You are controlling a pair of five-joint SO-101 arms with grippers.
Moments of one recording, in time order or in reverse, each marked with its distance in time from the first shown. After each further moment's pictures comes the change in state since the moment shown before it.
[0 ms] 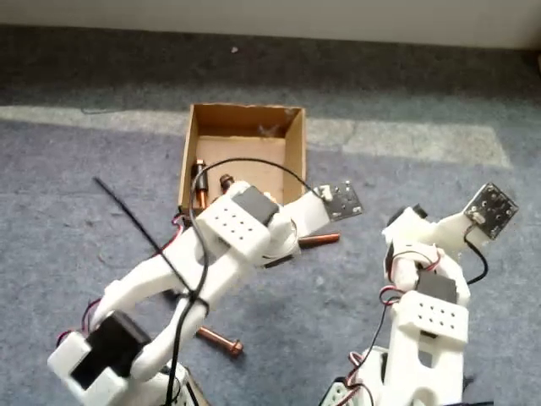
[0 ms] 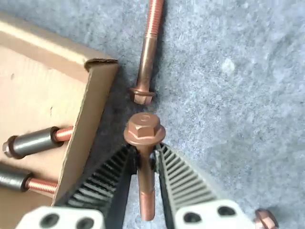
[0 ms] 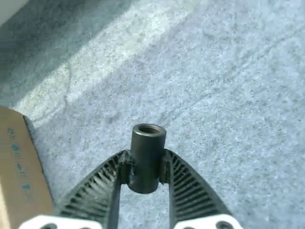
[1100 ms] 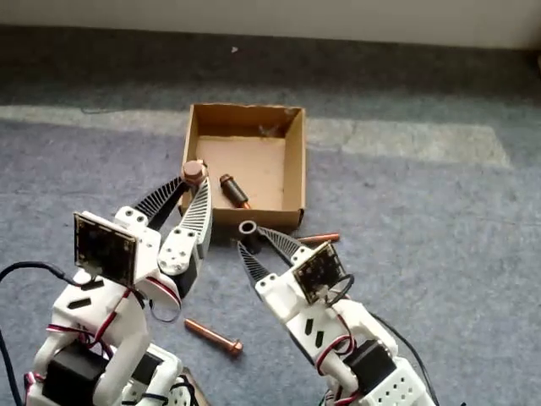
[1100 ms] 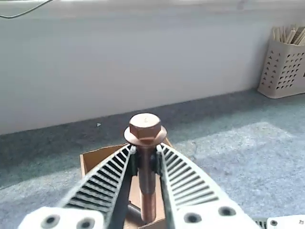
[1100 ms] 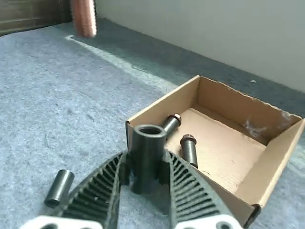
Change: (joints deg) left arm -14.9 -81.7 27.3 -15.3 31.7; right arm -53.5 -49.3 24.1 -4.5 28.9
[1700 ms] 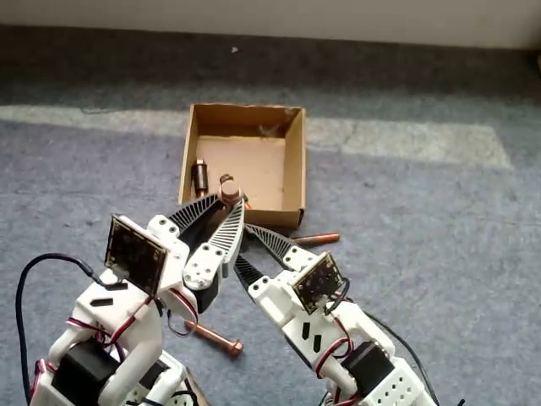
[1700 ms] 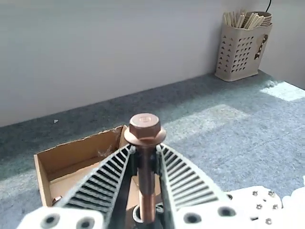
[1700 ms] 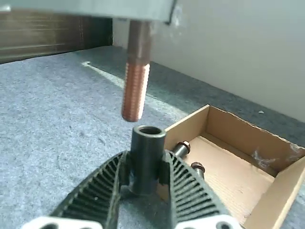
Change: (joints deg) left arm 9.9 -0.6 2.8 -0.1 0.6; right arm -2.0 0.0 0.1 -5.7 0.6
